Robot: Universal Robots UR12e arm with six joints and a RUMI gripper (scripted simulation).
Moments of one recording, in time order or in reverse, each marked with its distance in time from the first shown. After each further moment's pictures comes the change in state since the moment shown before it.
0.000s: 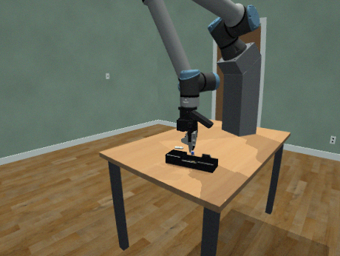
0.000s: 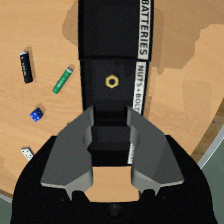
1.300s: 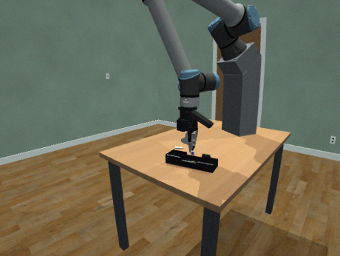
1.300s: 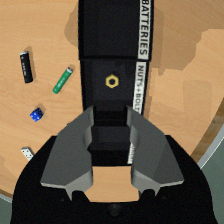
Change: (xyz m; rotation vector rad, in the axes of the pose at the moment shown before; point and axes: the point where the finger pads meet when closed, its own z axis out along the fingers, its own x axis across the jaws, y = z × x) arm 0.000 0.000 0.000 0.000 0.000 0.000
